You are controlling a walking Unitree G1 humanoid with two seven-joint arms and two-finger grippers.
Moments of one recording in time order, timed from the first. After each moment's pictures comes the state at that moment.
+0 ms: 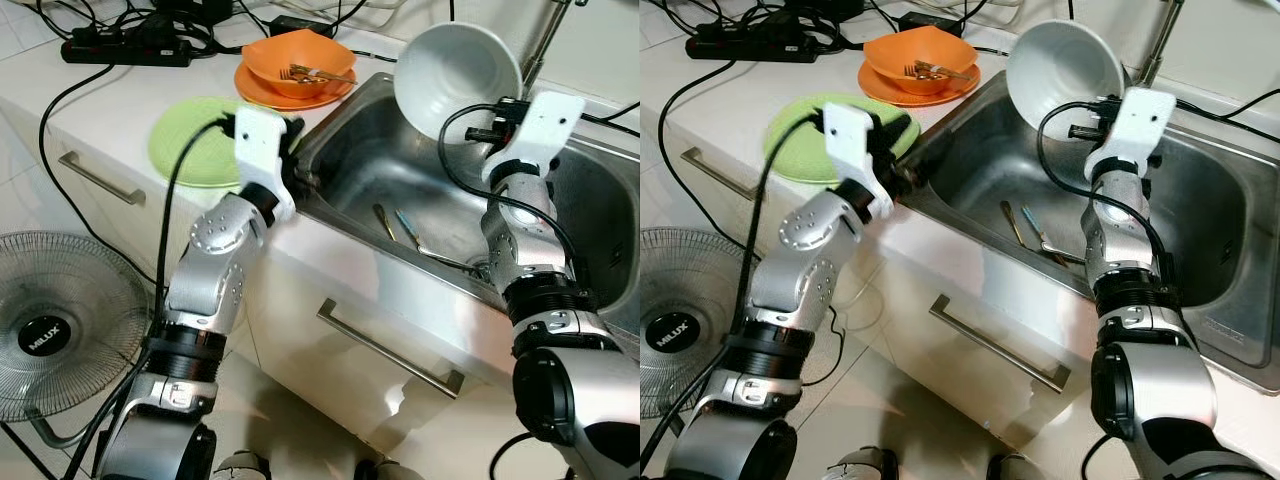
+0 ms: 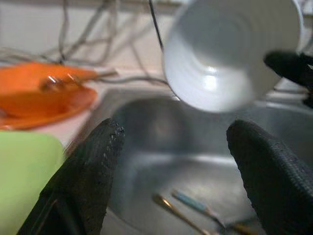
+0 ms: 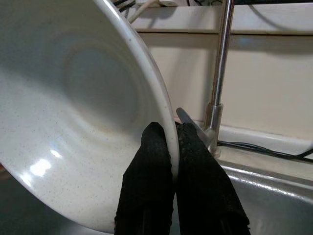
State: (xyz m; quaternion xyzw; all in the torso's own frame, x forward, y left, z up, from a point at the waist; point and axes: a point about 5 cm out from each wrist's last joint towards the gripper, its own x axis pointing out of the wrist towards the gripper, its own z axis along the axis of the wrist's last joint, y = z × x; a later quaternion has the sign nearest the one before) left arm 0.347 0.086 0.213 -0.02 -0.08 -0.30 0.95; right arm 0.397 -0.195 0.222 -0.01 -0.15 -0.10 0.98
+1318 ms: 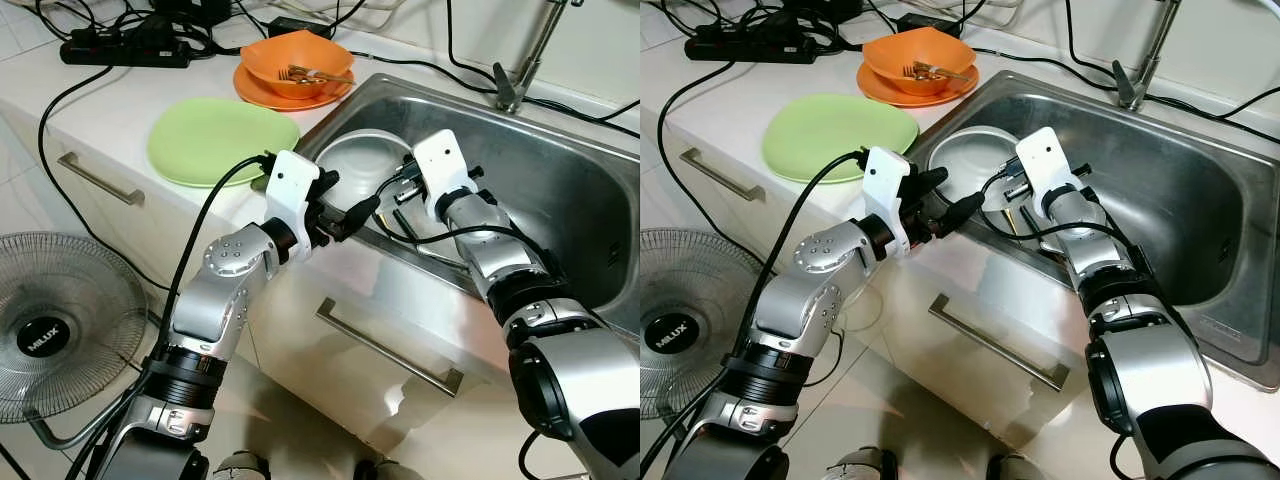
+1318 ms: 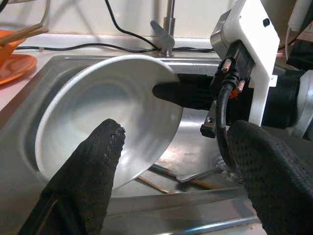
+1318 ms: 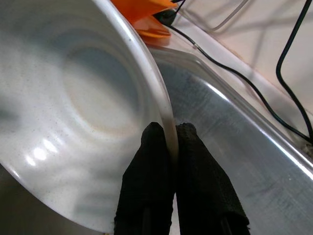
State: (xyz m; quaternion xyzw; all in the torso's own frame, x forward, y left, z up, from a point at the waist) left arm 0.330 0.072 0.195 0.00 -0.02 -0.38 0.93; right arm 0.403 -0.146 0.178 -0.23 -0.02 0.13 0.96
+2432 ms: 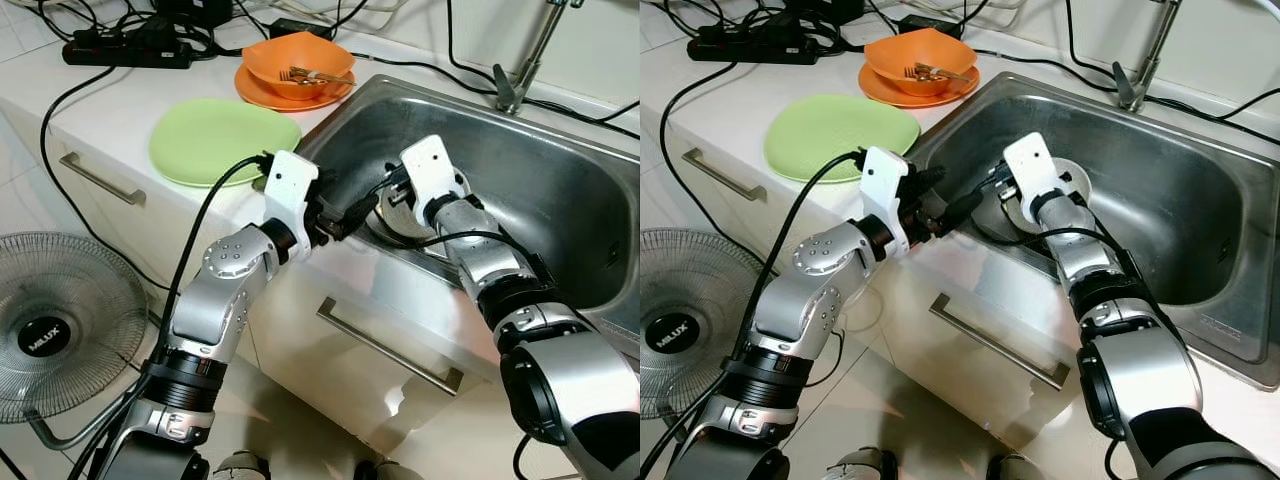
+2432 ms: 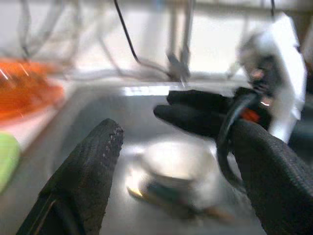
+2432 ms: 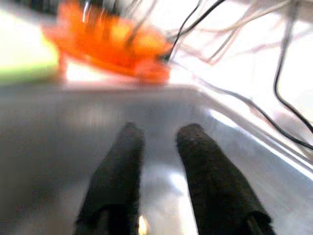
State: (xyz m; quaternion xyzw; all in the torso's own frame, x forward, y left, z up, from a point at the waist) left arm 0.332 0.075 0.209 -0.01 -0.08 -0.33 0.94; right arm 0.399 -0.125 0.190 -0.13 -0.09 0.16 0.98
